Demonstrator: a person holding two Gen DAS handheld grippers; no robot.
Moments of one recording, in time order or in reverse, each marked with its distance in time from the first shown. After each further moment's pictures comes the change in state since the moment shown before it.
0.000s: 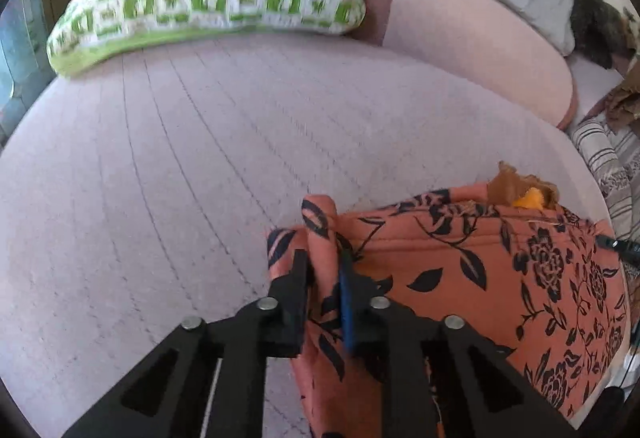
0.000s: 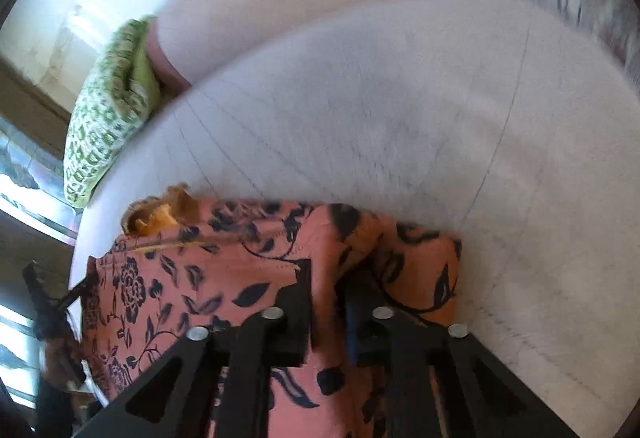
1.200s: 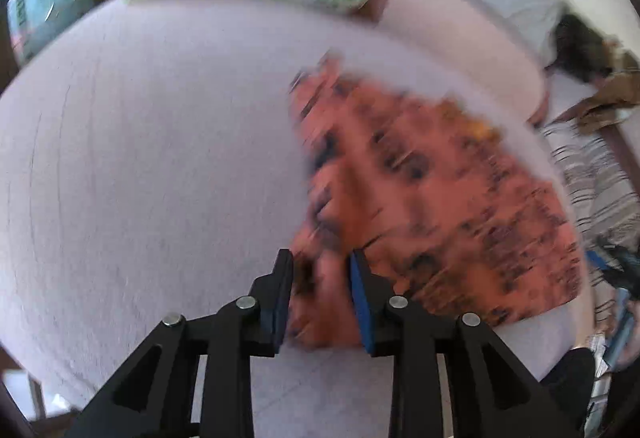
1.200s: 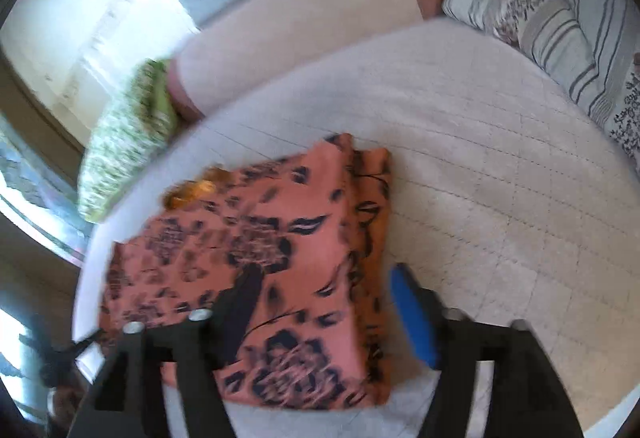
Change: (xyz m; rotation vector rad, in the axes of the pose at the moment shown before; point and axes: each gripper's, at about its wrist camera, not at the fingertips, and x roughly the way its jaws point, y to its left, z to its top) left arm -0.093 0.029 -0.119 -0.167 0.098 -0.089; right arm -0.106 0.004 -0.120 0.076 -0.157 -0.011
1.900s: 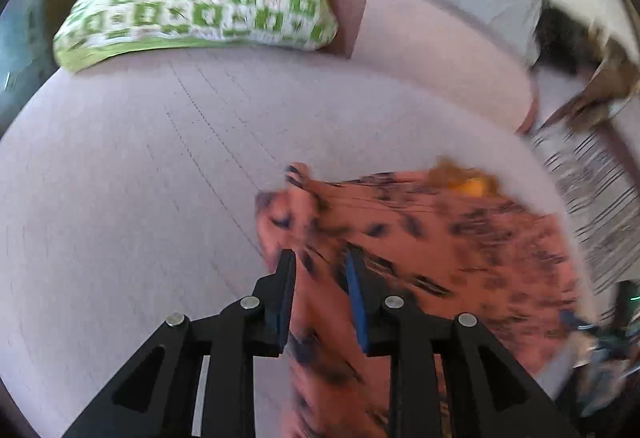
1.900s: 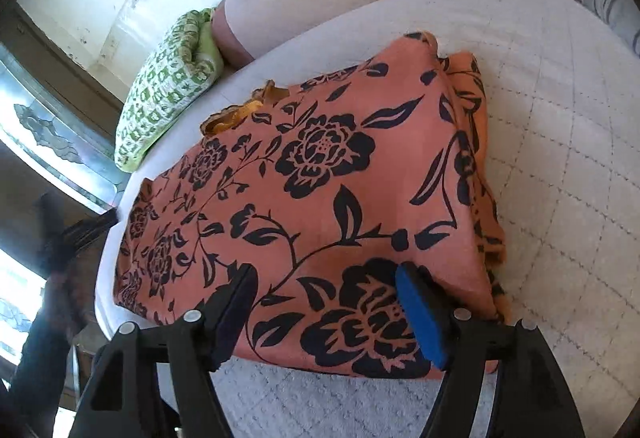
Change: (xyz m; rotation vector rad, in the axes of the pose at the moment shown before) left arm 0.019 -0.017 0.133 0.174 -0.048 0.003; right arm 0.076 0.020 -0.047 -0.051 0.140 0.160
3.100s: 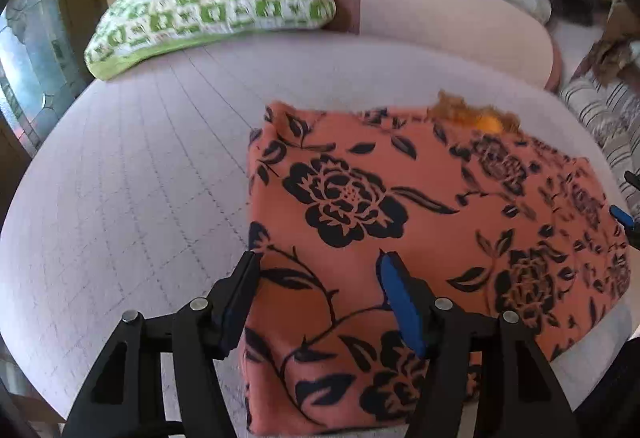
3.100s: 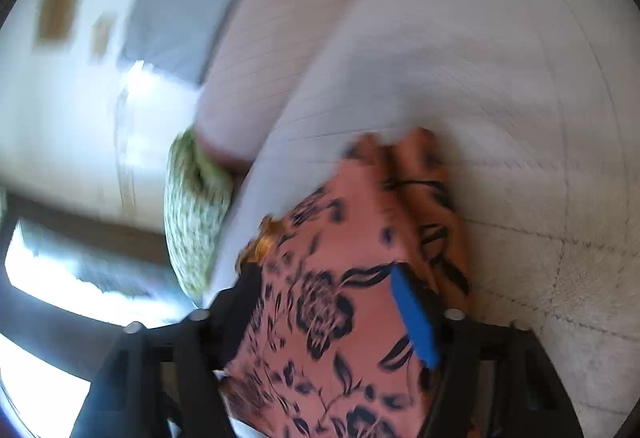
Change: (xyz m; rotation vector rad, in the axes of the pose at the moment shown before) left arm -0.018 -0.087 -0.081 0.046 -0.049 0.179; right arm -0.023 -0.071 0.074 0.386 -0.127 0.245
